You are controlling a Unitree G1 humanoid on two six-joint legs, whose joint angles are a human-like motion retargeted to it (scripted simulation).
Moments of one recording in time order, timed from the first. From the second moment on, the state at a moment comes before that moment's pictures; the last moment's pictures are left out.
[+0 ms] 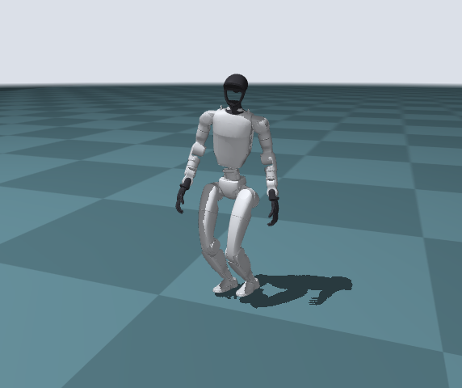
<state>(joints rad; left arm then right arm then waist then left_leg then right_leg) 0.14 0.30 -0.01 1.02 -0.08 -0.11 0.06 -0.02 -0.26 0.24 0.98 -0.10 -0.10 -0.12 0.28 -0.14 -0.01 -0.56 -0.04 -0.01 1.06 -0.76 0.11 -0.48 0.08 -0.12 0.83 -0.70 -0.01</state>
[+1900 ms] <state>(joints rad) -0.33 0.28 -0.24 0.53 -0.19 -0.34 0.42 0.06 -0.34 0.29 0.48 -0.06 -0.25 -0.29 -0.15 -0.37 -0.26 -0.45 -0.33 0.21 0.23 -0.34 0.09 -0.52 -0.22 0.10 1.17 -0.85 0.05</state>
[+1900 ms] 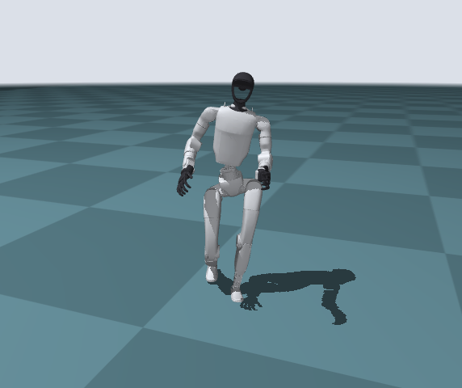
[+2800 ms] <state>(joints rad) 0.46 0.36 -0.19 0.56 -0.12 -0.35 0.32 -0.32 -0.50 0.38 -0.03 -0.17 -0.38 -0.51 0.18 0.02 -0.15 -0.36 0.13 0.11 1.40 -0.38 -0.08 -0.58 0.29 -0.11 0.72 -0.61 -0.09</state>
